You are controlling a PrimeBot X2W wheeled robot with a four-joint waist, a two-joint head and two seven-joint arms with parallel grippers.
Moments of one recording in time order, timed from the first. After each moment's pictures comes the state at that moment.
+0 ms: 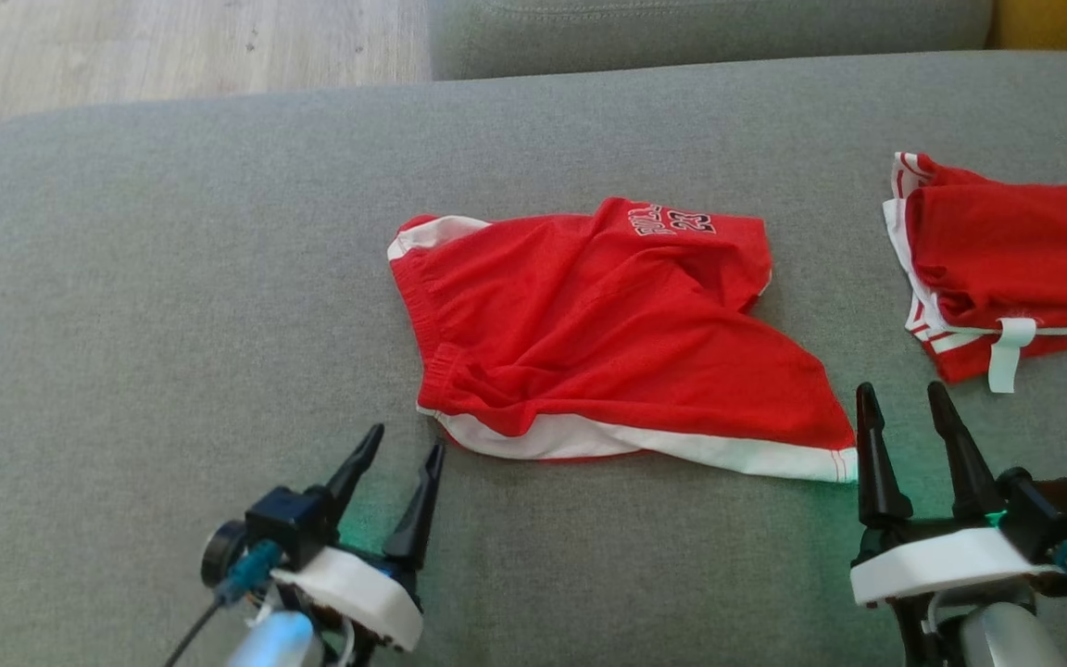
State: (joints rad) left arm -0.18 0.15 -0.46 0.46 -0.39 -0.13 -0.20; right arm 0.01 -0.05 0.01 0.22 0.21 0.13 -0.23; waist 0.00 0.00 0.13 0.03
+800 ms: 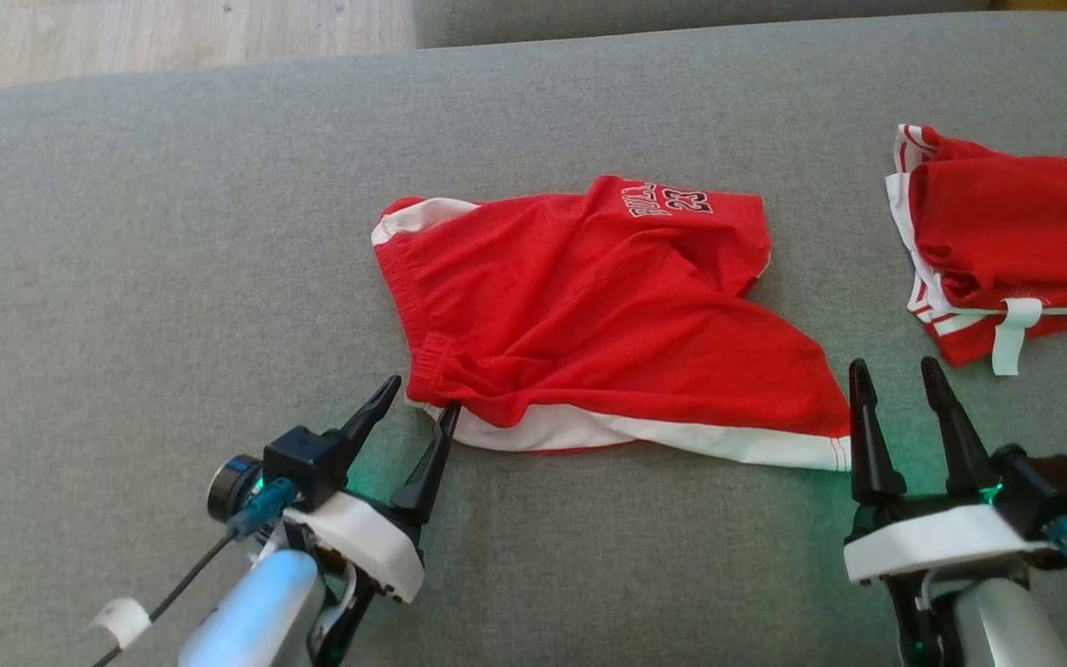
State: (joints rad) left arm -0.36 0.20 -0.63 0.56 -0.48 -0.13 -0.20; right arm -0.03 -0.05 0.02 0.23 0.21 0.13 -0.23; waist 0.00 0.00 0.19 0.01
